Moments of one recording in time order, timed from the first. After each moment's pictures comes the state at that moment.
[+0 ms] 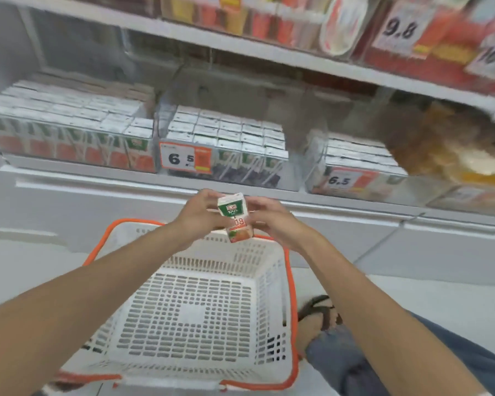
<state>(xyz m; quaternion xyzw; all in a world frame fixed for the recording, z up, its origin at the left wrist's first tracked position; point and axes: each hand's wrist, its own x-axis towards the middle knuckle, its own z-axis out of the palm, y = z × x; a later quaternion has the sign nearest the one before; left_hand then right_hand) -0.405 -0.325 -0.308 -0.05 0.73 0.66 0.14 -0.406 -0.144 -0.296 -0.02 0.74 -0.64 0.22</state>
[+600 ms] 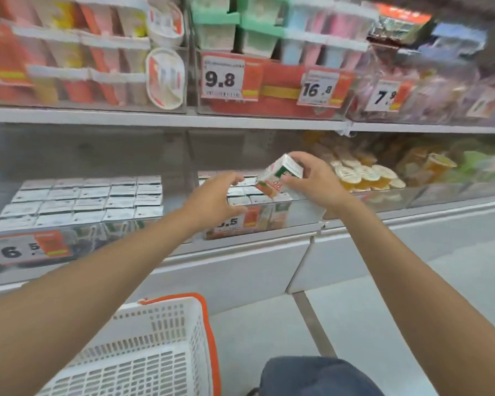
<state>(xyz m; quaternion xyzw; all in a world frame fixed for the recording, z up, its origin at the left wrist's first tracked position) -0.508 -0.089 -0.214 0.33 0.88 0.34 -0.02 -0.445 0.133 -0.166 0.00 0.90 -0.42 -0.14</state>
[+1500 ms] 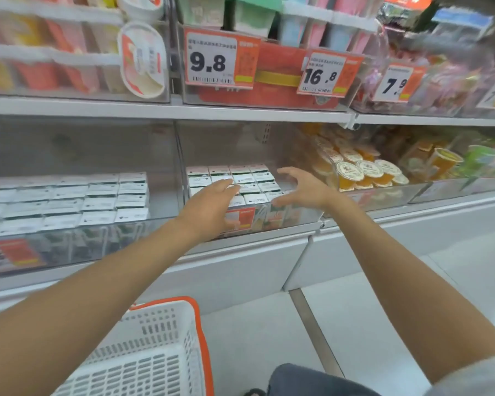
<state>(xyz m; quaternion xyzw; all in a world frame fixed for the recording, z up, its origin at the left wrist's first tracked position) -0.526 -0.074 -0.246 0.37 0.91 0.17 -0.04 -0.497 0.178 -0.212 0.08 0.95 -0.30 0.03</state>
